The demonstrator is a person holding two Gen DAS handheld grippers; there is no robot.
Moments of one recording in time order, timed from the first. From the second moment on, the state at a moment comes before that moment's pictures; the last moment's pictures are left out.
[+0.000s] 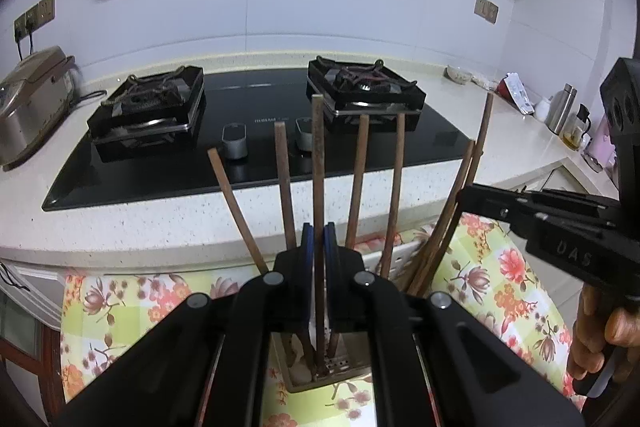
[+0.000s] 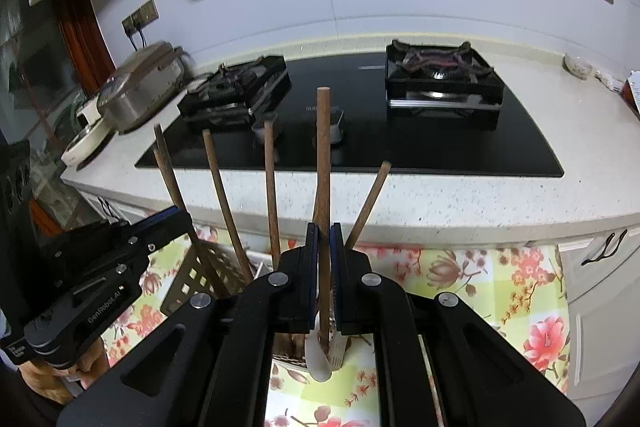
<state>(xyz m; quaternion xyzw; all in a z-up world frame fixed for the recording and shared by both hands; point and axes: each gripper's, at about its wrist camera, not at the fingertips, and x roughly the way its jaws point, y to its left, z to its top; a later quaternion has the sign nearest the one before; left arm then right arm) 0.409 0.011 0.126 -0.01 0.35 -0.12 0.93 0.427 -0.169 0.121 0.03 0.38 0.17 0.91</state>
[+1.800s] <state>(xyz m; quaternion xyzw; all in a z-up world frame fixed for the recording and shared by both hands) 0.234 0.024 0.041 -0.04 0.22 -0.08 0.97 0.254 -0.202 0.025 0.01 0.19 0.13 0.97</state>
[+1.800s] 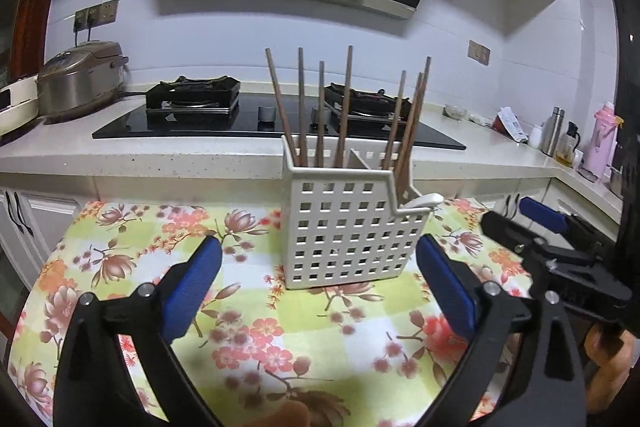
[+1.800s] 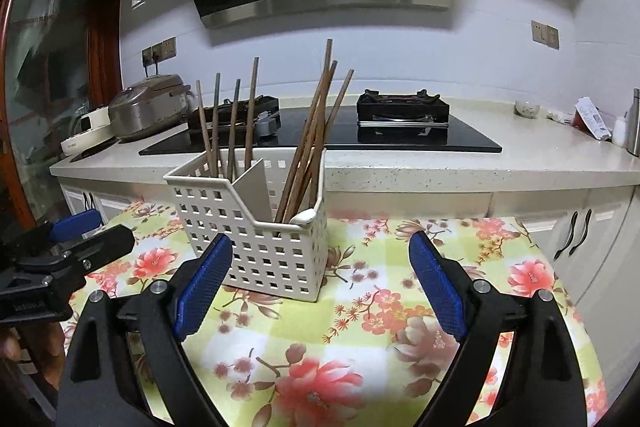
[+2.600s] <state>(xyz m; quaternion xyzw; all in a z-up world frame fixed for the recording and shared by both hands) 0.241 0.021 0.022 -0.03 0.23 -0.07 0.97 0.261 -0.208 0.010 0.01 0.21 0.12 0.97</state>
